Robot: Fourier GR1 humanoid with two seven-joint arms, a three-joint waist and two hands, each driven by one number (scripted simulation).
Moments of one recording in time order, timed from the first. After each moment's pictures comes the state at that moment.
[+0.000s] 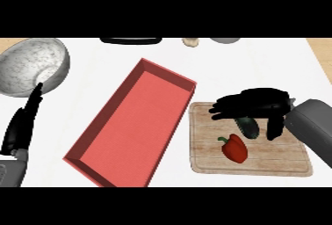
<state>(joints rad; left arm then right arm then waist) -0.15 0.45 0.03 -1.26 -0.11 0.20 0.03 -0.76 -0.72 0.83 -1.04 0.52 0.30 -0.90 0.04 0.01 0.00</state>
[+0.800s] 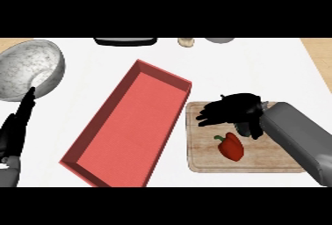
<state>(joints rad) -0.08 0.44 0.08 -1.34 -0.13 0.16 0.06 -0.76 -0.54 0.82 -0.93 0.78 0.29 -0.88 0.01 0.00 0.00</state>
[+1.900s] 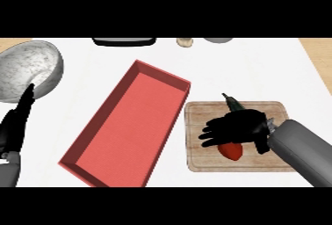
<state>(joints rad) -0.12 0.42 0.12 -1.32 -0.17 0.14 0.07 -0.63 -0.63 0.82 -1.19 0.83 0.34 -0.84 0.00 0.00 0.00</state>
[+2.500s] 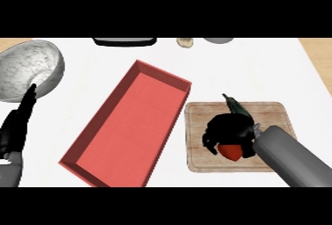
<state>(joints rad) -0.11 0.39 0.14 -1.34 -0.20 0.12 0.08 -0.56 -0.48 0.73 -1.13 0.95 0.25 -0.82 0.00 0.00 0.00</state>
